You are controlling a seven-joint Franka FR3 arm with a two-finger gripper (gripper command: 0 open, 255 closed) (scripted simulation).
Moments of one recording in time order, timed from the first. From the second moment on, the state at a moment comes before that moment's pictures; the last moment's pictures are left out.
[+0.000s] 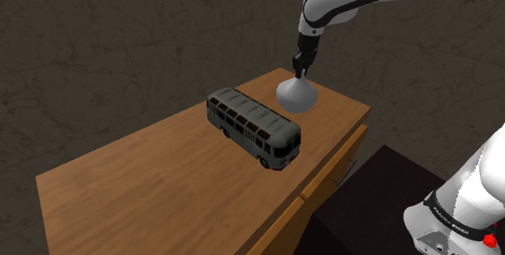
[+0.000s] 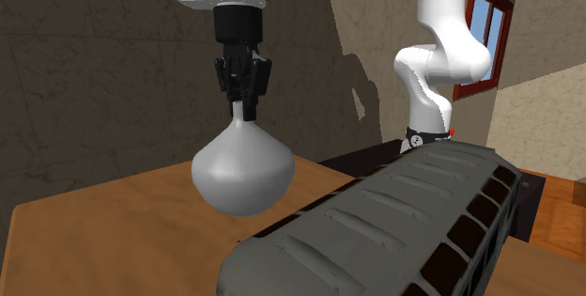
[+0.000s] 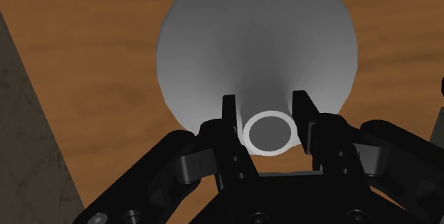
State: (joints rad) arm -0.01 0.18 -0.03 -1.88 0.01 2.06 -0.16
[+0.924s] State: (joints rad) arm -0.01 0.16 -0.03 -1.83 0.01 2.00 -0.16
